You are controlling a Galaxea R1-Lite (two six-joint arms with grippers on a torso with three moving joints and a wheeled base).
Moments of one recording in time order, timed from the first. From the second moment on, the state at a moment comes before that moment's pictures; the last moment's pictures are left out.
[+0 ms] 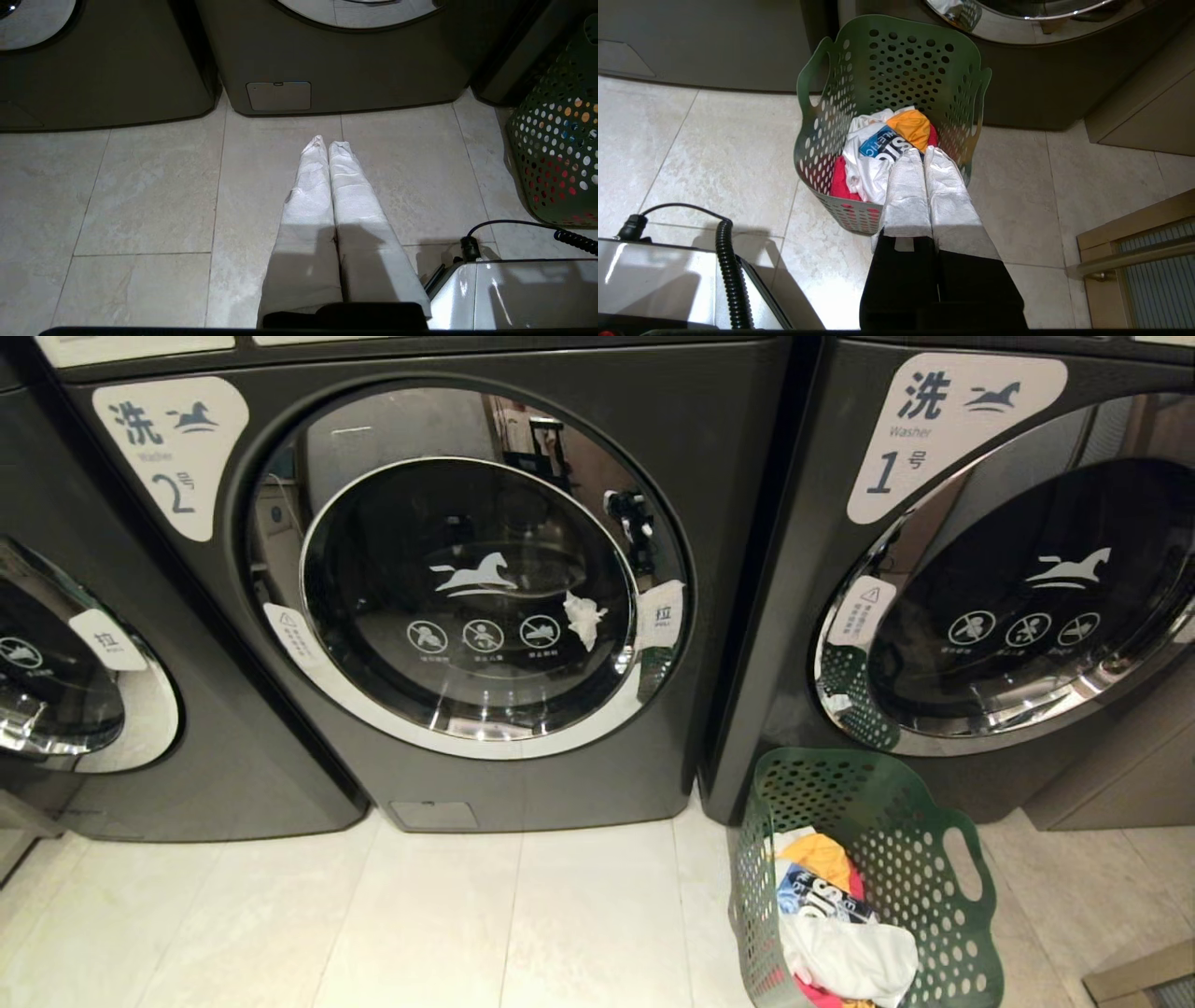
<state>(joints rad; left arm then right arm) 0.00 0.00 -0.08 0.21 -0.01 0.05 -0.01 0.00 -0.08 0.22 0.04 -0.11</state>
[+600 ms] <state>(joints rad) 0.00 0.00 -0.08 0.21 0.00 0.04 -0.01 0.00 -0.08 0.21 0.03 -0.11</state>
